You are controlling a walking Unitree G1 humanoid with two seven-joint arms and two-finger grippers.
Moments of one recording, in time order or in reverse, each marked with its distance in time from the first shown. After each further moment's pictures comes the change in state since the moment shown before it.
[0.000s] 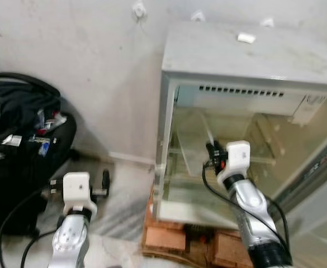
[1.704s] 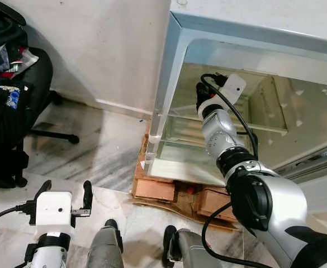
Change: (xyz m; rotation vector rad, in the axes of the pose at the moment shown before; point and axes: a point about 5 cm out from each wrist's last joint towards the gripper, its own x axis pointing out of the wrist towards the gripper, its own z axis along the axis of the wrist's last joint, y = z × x) left arm -0.067 0.018 0.034 0.124 -0.007 0.099; right arm 0.103 0.017 0.097 0.406 -0.059 -0.204
